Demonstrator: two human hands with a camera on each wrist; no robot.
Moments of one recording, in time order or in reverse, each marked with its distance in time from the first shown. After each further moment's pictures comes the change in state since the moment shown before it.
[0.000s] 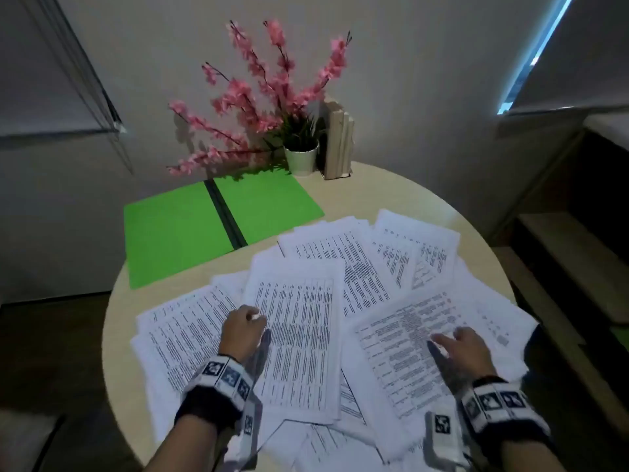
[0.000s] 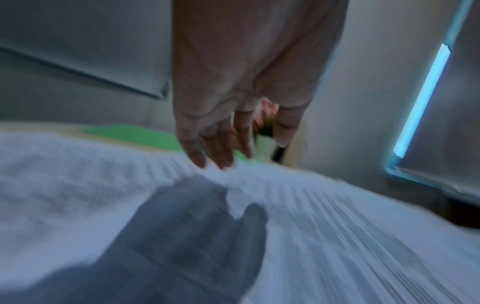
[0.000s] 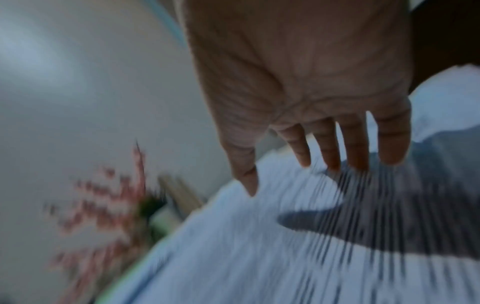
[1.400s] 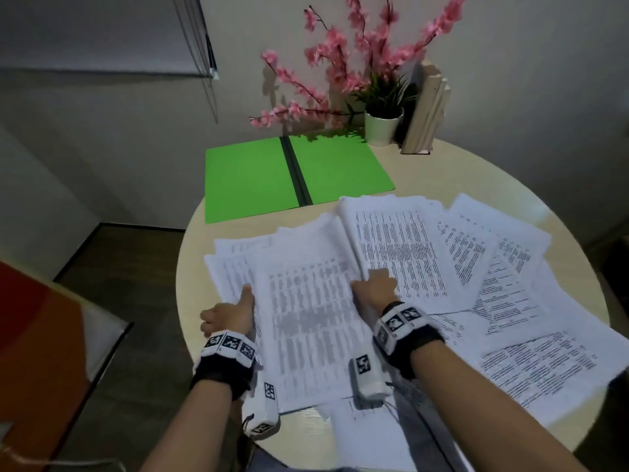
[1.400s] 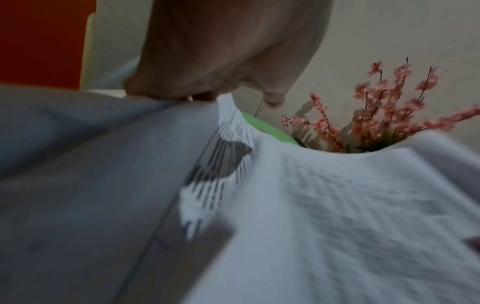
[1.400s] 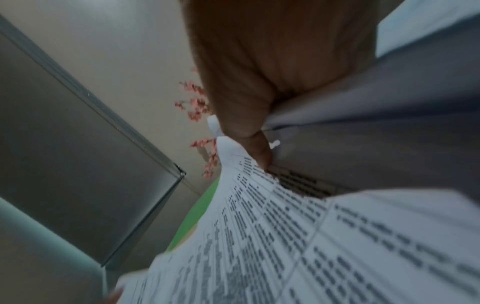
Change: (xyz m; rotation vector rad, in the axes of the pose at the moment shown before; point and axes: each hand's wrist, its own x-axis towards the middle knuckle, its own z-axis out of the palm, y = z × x) left_hand -0.014 -0.100 -0.025 -0.227 0.269 -0.629; right_hand -0.076 -0.145 0.152 -0.132 -0.309 -0.338
